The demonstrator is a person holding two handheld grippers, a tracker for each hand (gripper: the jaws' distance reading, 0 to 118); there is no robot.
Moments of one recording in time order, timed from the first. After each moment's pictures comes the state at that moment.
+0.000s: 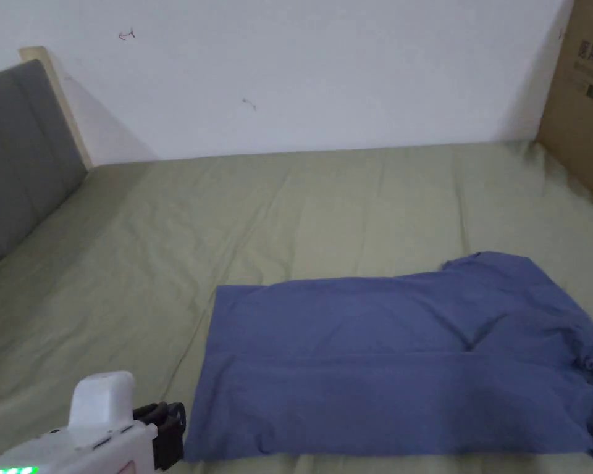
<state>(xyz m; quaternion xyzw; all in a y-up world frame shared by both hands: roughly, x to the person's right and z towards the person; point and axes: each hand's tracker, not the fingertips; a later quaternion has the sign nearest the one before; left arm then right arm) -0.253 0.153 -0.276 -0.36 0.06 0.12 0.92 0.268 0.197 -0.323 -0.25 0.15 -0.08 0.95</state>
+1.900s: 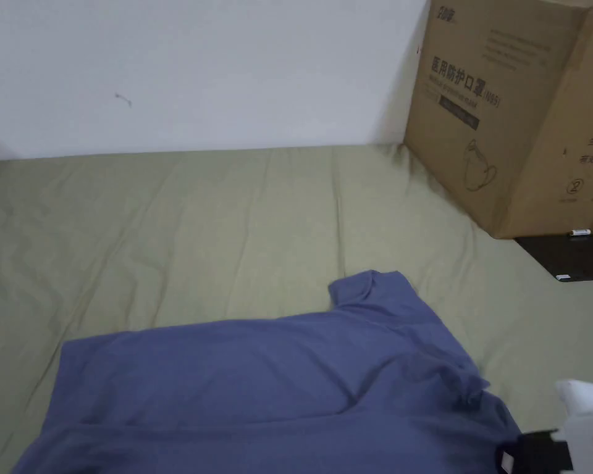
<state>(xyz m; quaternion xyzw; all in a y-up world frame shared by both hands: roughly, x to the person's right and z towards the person) -0.261 0.139 -0.255 -0.50 0.01 0.07 0.86 0.343 0.135 -0.357 -0.54 0.12 -0.12 0.82</state>
